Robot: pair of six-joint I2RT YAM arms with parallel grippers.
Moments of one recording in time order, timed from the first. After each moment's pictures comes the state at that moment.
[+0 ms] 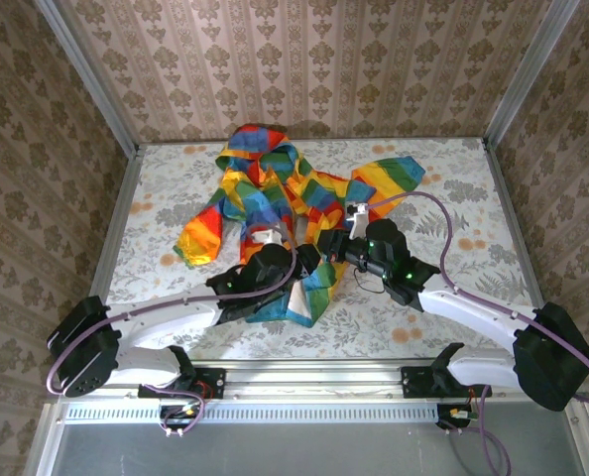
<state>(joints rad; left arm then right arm) -1.06 1.26 0.72 0.08 -0.24 -1.11 0.67 1.21 0.66 0.29 -0.13 0.75</state>
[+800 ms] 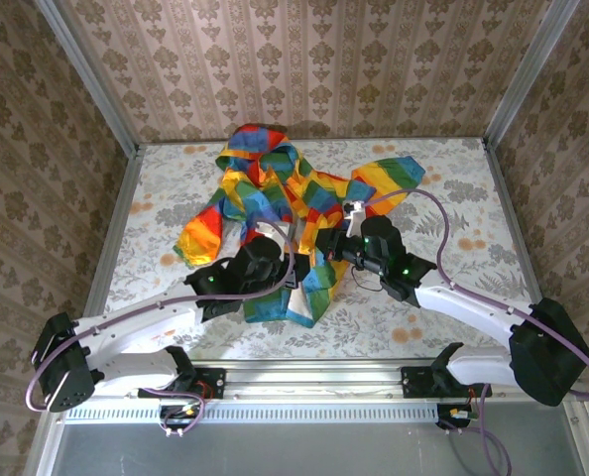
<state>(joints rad) -1.03 1.13 0.79 -0.19 -0.11 -0.65 0.68 1.24 0.70 0.23 -0.13 0.76</state>
